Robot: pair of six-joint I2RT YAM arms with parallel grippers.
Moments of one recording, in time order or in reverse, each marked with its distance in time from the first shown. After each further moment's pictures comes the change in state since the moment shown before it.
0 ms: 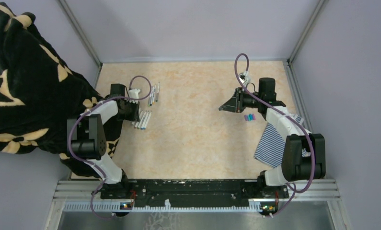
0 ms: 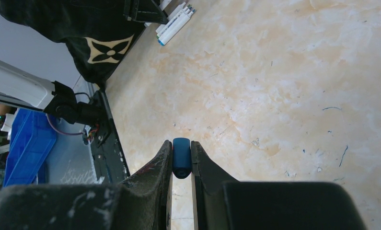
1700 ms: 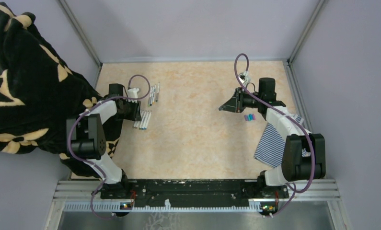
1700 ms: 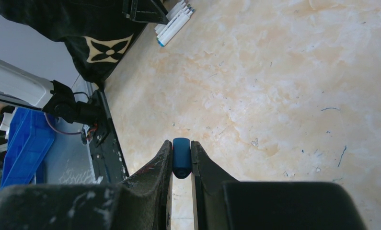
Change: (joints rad) left arm 0.019 0.004 0.000 0.015 0.053 0.000; right arm 0.000 0.000 0.000 0.000 0.000 -0.007
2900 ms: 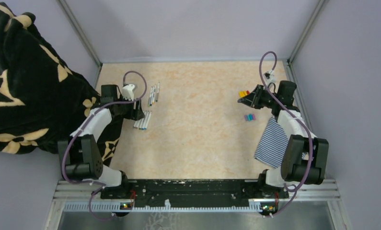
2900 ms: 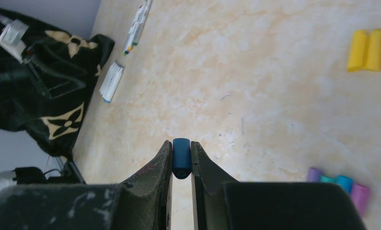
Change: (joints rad) left arm 0.007 -0.229 -0.071 0.027 0.119 -0.023; right arm -0.218 -0.021 -0.059 0.097 0.146 0.152
